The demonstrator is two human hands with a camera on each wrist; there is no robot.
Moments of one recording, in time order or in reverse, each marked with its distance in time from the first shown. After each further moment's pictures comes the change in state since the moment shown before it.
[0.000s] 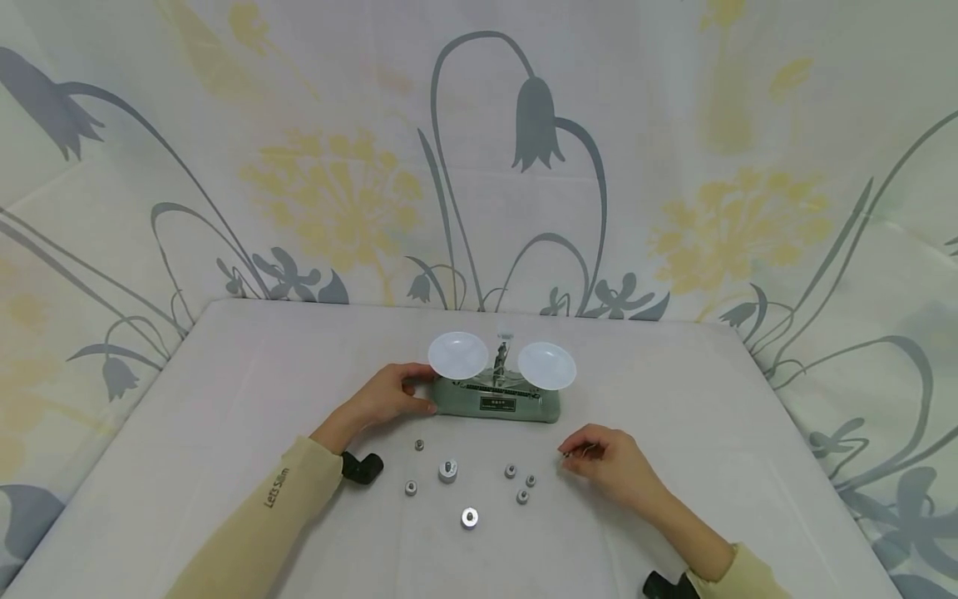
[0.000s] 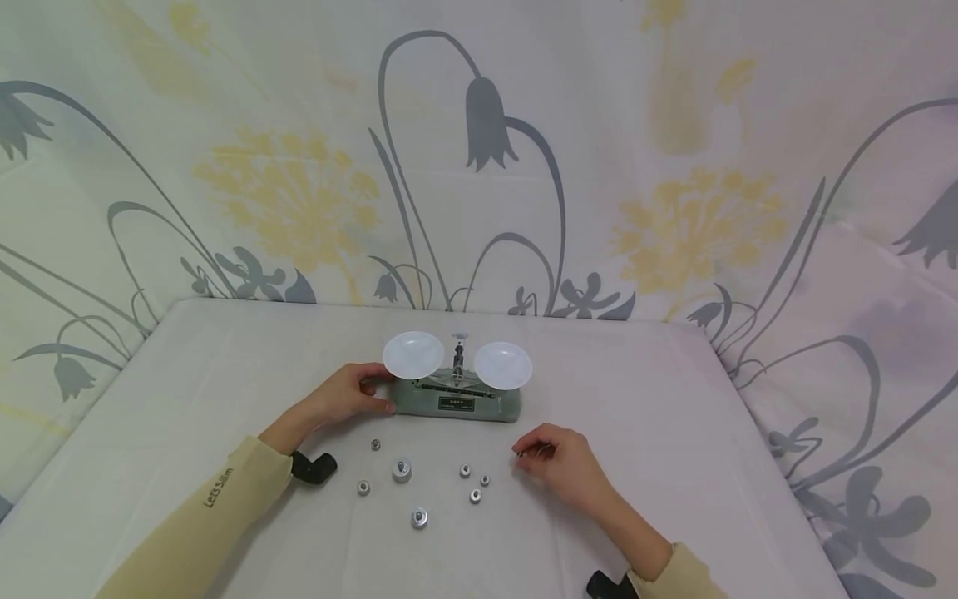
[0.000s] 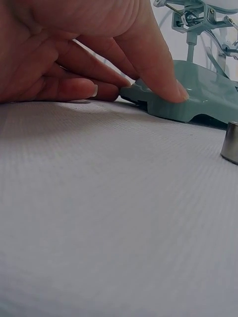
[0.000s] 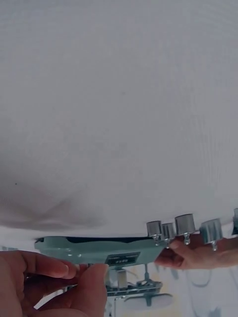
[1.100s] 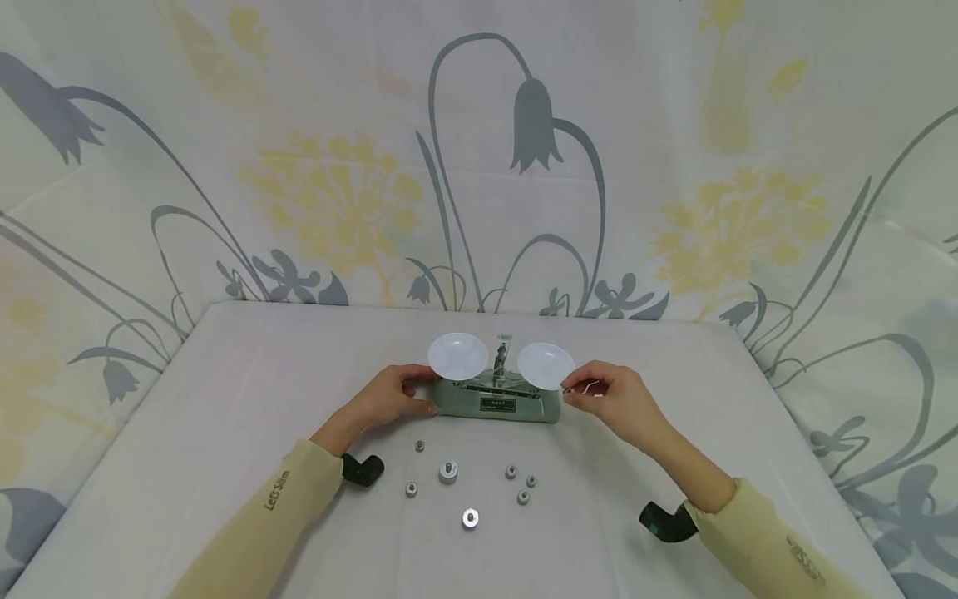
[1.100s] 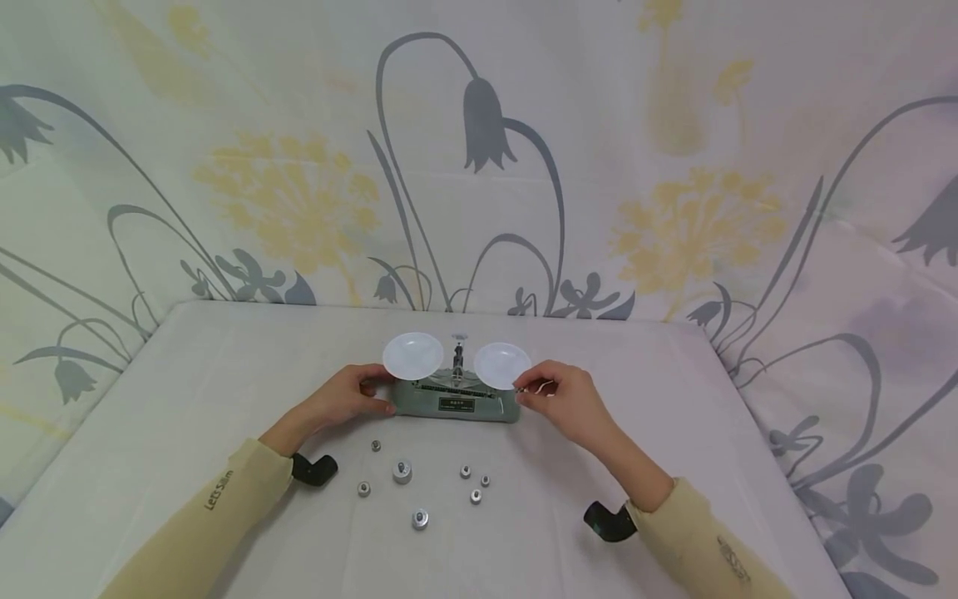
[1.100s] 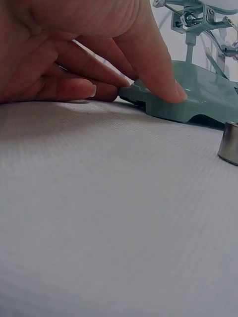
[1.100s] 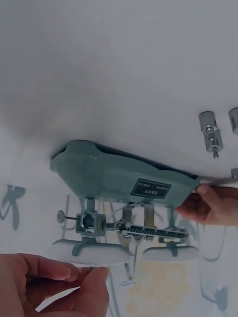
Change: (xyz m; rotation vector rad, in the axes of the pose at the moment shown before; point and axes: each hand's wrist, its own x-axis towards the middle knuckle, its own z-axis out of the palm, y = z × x) left_hand -0.002 0.003 -0.001 0.010 0.001 0.011; right_hand 0.049 -0.045 -0.042 -0.026 0.064 -0.076
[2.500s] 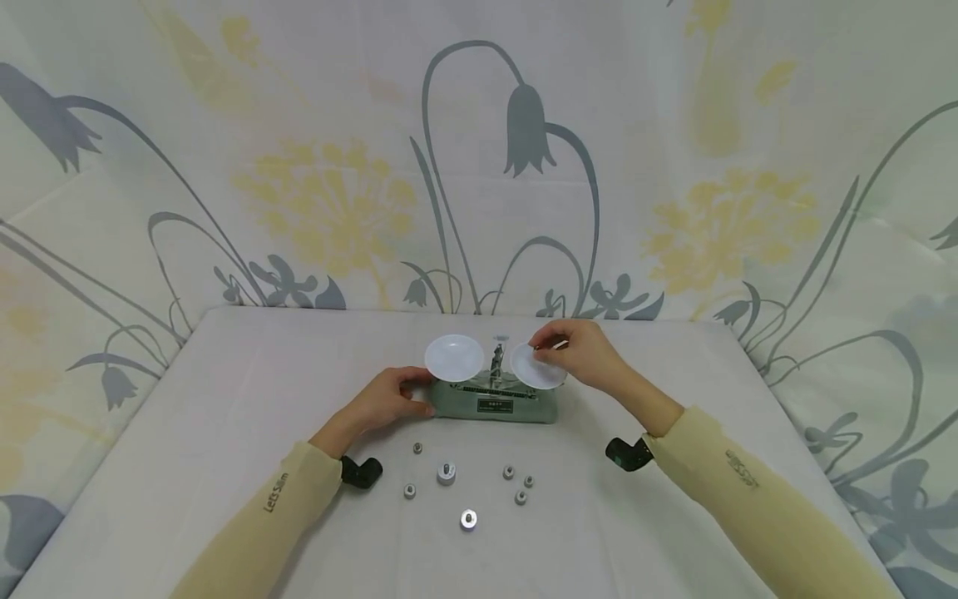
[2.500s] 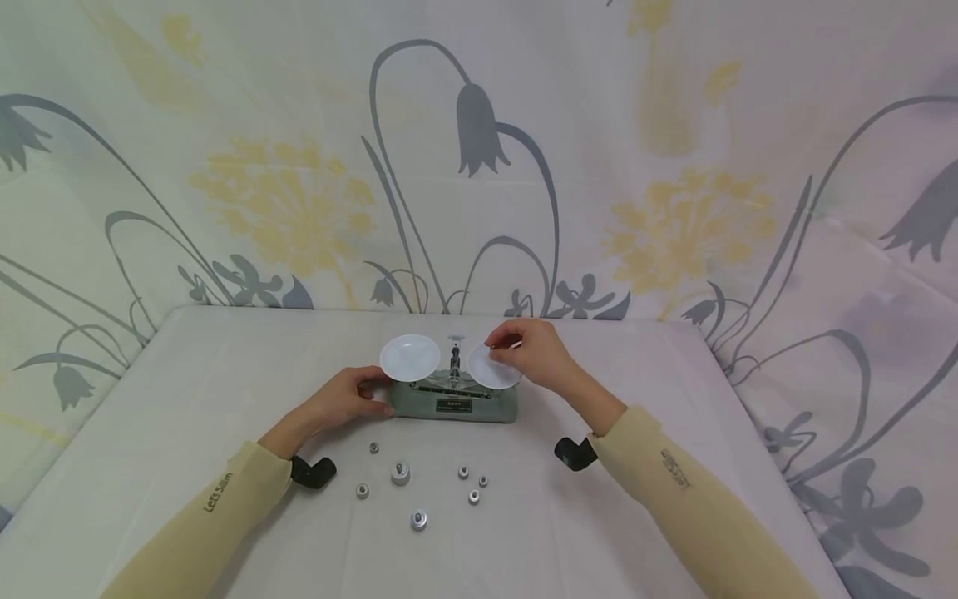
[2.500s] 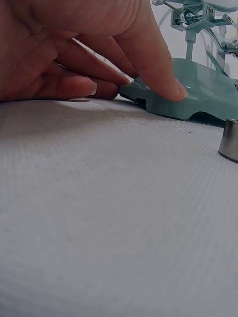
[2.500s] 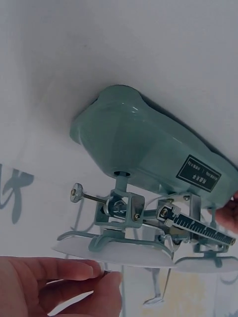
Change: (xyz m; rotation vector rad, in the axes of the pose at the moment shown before) left_hand 0.000 0.000 0.001 -0.023 0.004 0.003; right_hand 0.073 -0.003 0.002 -0.056 -0.079 -0.035
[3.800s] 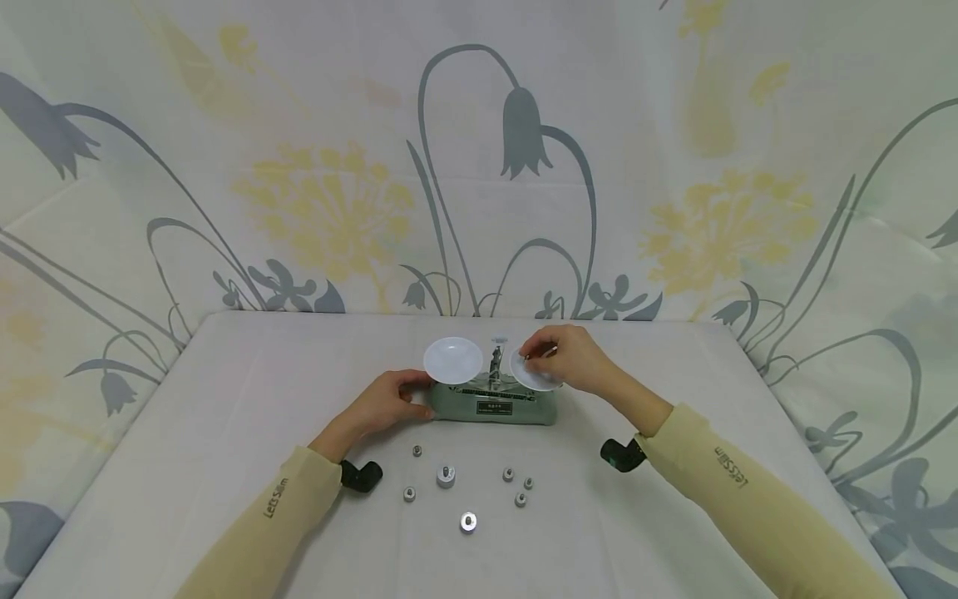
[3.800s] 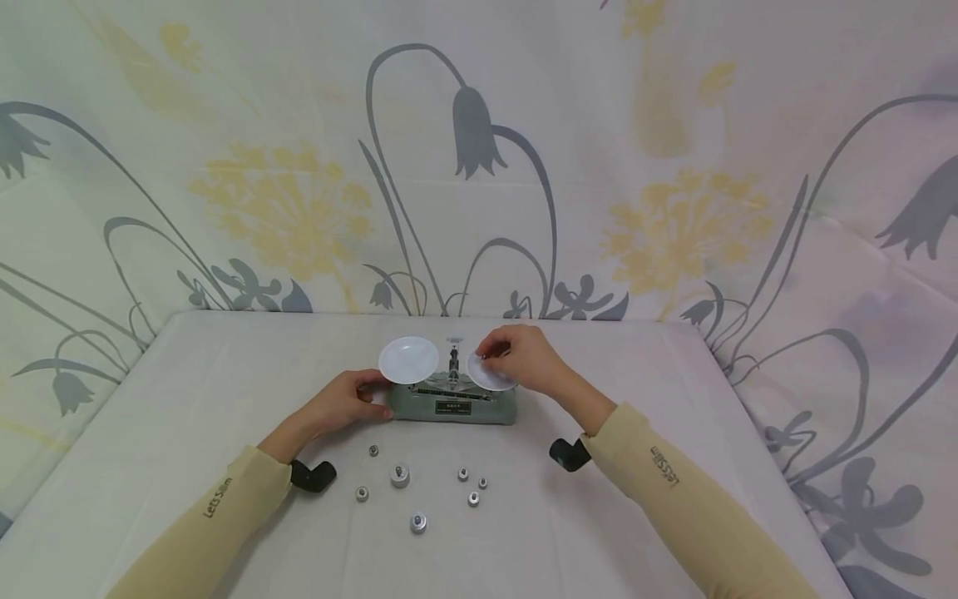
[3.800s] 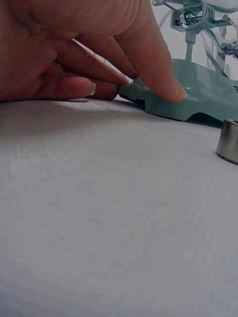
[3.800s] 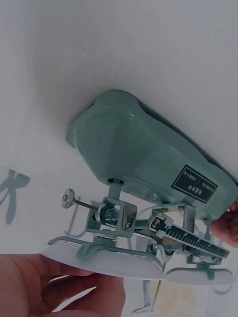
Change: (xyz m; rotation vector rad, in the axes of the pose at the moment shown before) left_hand -0.001 0.002 0.001 0.027 0.013 0.005; right_hand 0.004 -0.002 0.007 -0.010 -0.076 -0.013
